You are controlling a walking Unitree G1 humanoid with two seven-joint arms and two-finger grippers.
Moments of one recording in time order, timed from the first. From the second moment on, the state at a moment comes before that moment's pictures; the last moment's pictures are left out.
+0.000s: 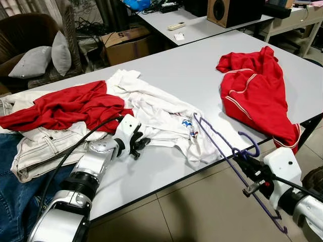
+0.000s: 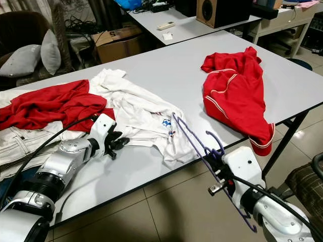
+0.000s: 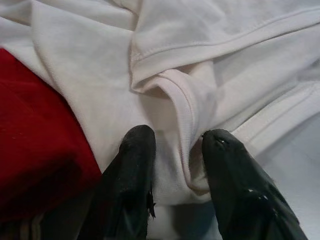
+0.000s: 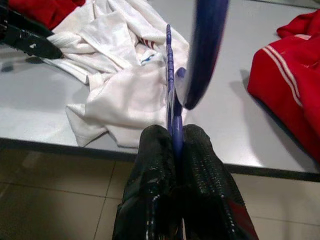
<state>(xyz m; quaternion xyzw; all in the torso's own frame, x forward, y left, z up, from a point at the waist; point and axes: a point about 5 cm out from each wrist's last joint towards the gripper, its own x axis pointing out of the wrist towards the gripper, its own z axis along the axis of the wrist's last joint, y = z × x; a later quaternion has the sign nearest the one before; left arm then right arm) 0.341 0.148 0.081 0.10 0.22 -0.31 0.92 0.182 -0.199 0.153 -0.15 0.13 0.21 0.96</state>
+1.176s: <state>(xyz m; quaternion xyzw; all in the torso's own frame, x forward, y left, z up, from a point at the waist) 0.339 0.149 0.164 0.07 0.02 -0.27 0.96 0.196 -0.177 0.142 -0.10 0.18 0.31 0.93</state>
